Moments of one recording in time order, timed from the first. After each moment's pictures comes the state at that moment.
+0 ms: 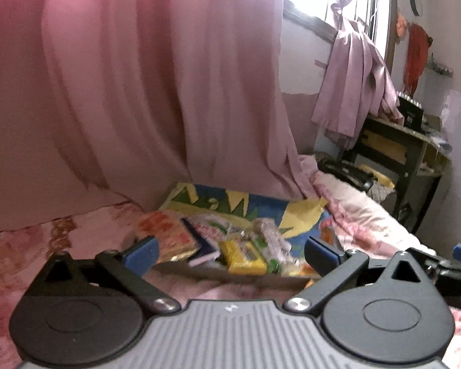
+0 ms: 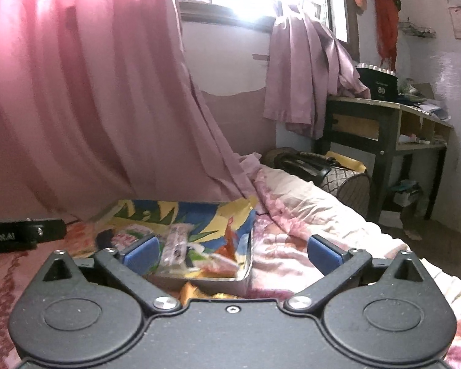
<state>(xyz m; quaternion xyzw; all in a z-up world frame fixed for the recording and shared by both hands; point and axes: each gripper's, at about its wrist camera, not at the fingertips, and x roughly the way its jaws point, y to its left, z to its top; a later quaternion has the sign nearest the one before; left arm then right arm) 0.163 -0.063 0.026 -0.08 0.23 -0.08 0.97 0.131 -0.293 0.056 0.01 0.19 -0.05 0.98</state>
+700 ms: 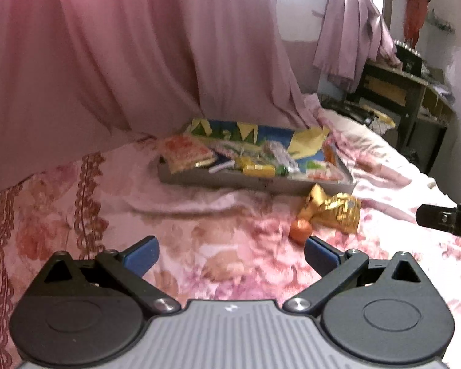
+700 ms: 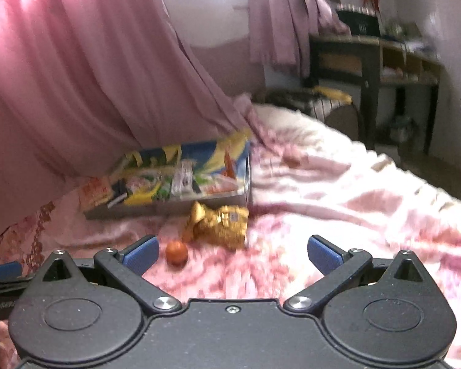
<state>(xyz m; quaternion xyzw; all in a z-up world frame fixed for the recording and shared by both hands) 0.081 -0.059 -0.009 -0.04 0.31 -0.07 0.95 0.066 -0.293 0.038 0.08 0.29 -0.06 0.95</state>
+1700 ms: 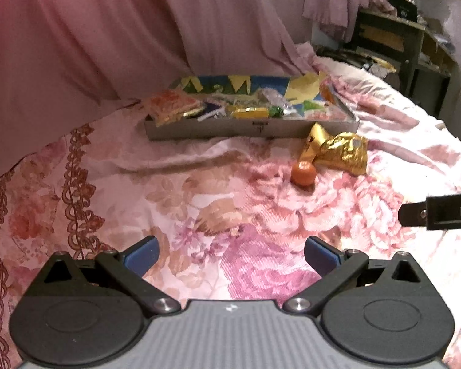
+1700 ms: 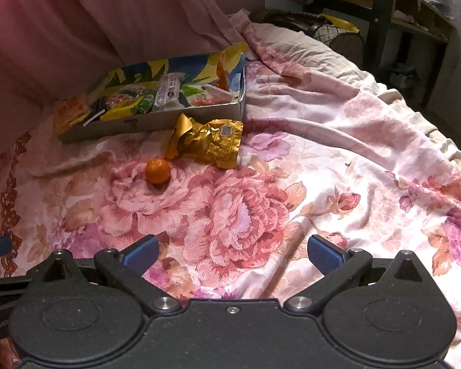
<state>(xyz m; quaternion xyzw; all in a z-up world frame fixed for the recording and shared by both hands) 0.083 -0.082 -0.048 0.02 0.38 -0.07 0.92 0.098 -0.286 -0.009 0.05 0.44 -0.07 0.89</state>
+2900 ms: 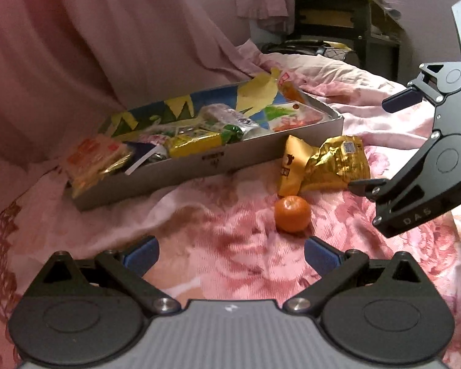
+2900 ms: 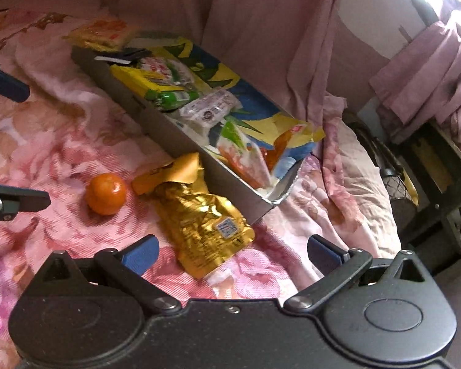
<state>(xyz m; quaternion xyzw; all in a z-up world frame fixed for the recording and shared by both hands) 0.175 -0.118 -0.083 0.12 0.32 -0.18 0.92 0.213 -0.272 -0.060 -0.31 0.34 0.04 0.89</state>
